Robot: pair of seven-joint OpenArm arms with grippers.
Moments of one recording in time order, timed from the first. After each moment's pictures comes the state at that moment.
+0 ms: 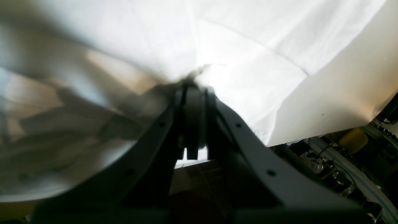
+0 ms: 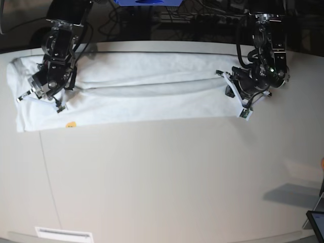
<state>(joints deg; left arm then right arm) 12.1 -18.7 -10.0 102.7 -23.5 -24.2 65.5 -5.0 -3.5 15.8 100.2 -36.9 40.6 -73.0</state>
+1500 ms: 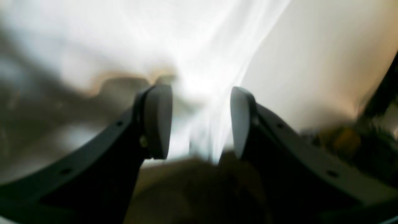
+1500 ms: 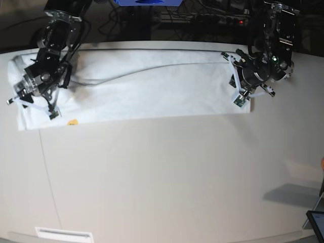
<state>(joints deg) 17.4 -29.6 -2.7 111.2 -23.3 -24.2 65.3 -6.9 -3.8 16.0 112.7 -35.6 40.8 -67.9</state>
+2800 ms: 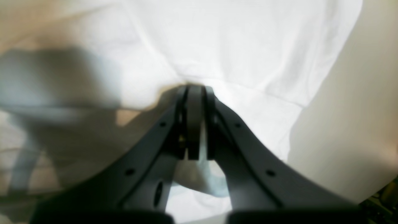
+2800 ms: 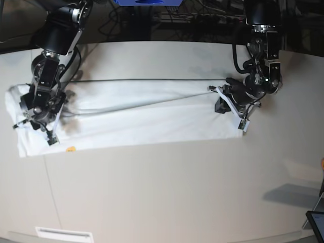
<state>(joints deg) 6.3 -17.8 -7.4 90.9 -25.5 -21.6 50.3 7.9 -0.2 24.9 81.8 -37.4 38.3 -47.2</state>
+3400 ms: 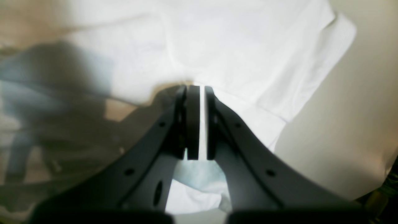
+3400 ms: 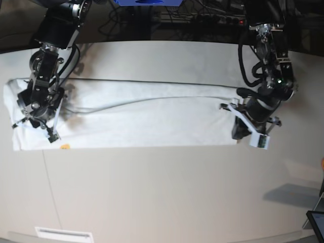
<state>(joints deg) 6.9 -16.1 -17.9 108.3 -24.1 -20.9 51.2 4.5 0.3 22.5 91.4 -35.8 41.1 -49.9</state>
